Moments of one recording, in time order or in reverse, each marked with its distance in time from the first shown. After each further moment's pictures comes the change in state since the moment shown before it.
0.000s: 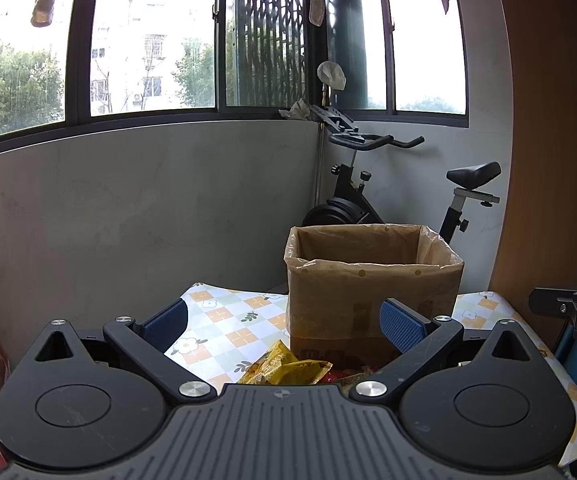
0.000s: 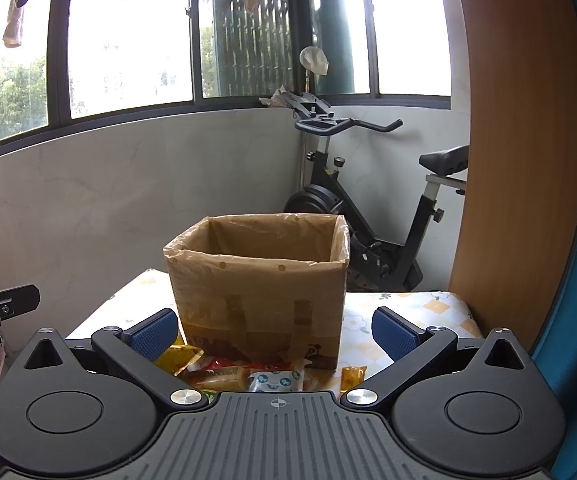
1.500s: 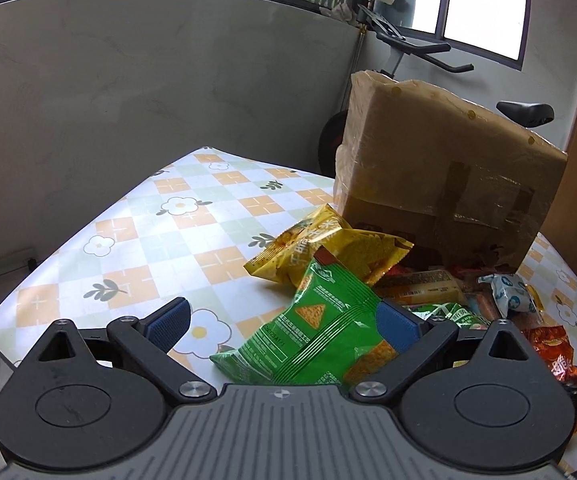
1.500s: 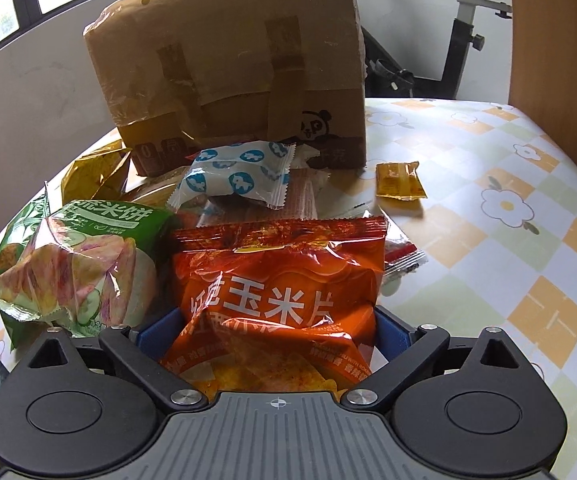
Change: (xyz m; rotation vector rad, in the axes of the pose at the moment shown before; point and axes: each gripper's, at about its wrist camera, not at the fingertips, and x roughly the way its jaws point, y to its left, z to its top) left arm 0.140 0.059 -0.147 -0.164 0.238 -0.033; right arm 0.200 -0.051 -0.195 0.069 0.365 0.082
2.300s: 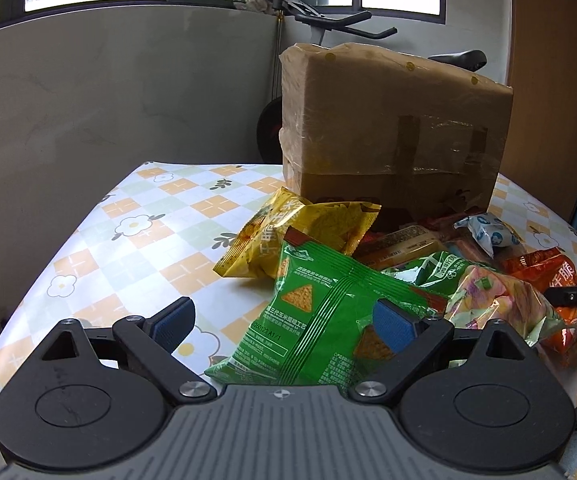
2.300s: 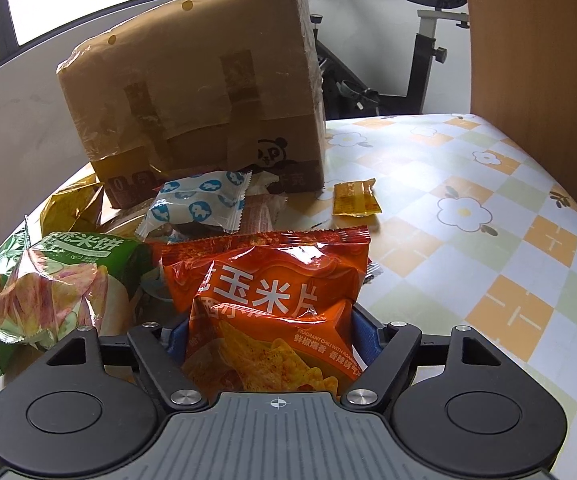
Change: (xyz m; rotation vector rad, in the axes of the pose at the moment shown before) left arm 0.018 0.005 -0.010 0.218 0.008 -0.150; right arm -0.013 -0.018 -0.002 0.066 -0.071 -0.056
